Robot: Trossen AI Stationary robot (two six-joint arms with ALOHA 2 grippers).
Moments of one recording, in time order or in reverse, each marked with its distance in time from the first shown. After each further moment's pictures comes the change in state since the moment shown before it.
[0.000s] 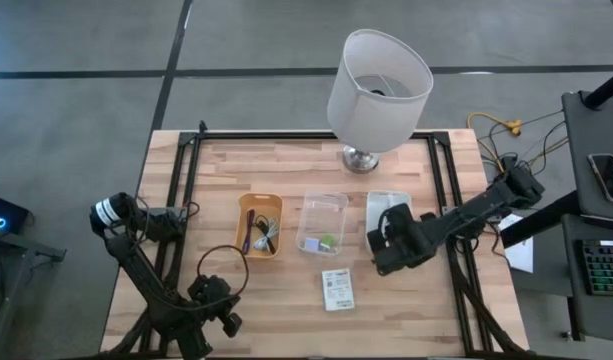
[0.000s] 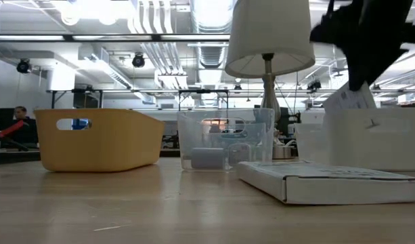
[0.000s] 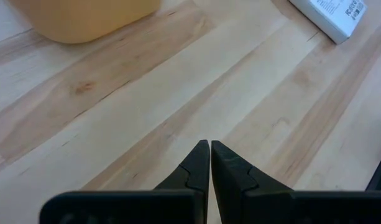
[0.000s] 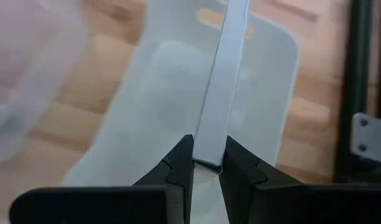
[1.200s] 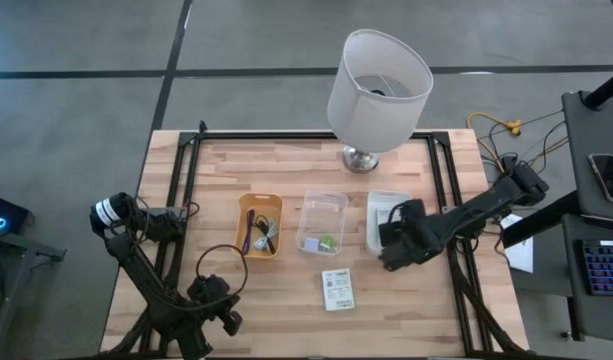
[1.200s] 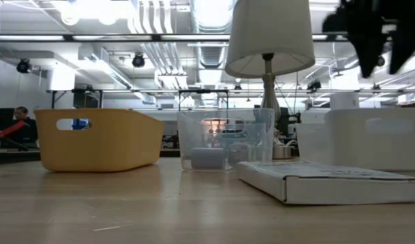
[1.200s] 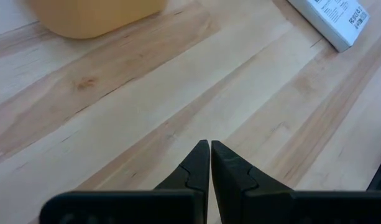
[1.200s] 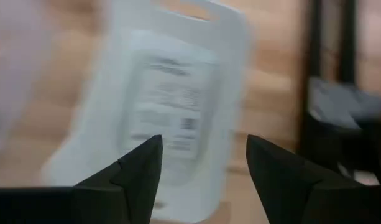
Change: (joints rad) left arm 0.003 0.000 -0.003 -0.003 -0.002 -0.048; right arm -0.005 -0.044 0.050 -0.173 -0.110 0.155
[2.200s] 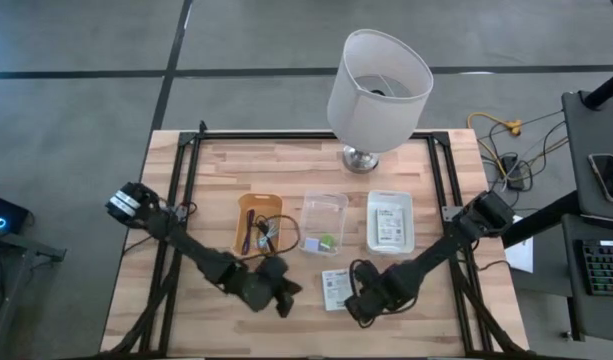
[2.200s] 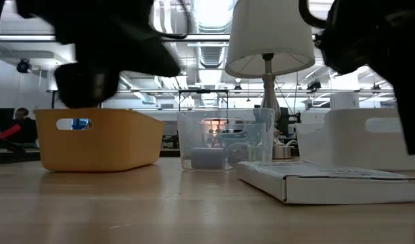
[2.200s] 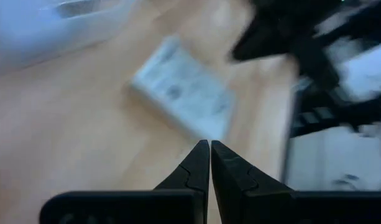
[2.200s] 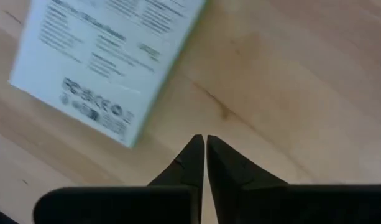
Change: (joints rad) left arm 0.464 0.014 -0.150 1.004 0.205 0.834; right arm 0.156 0.369 0.035 0.773 -0.283 -0.342
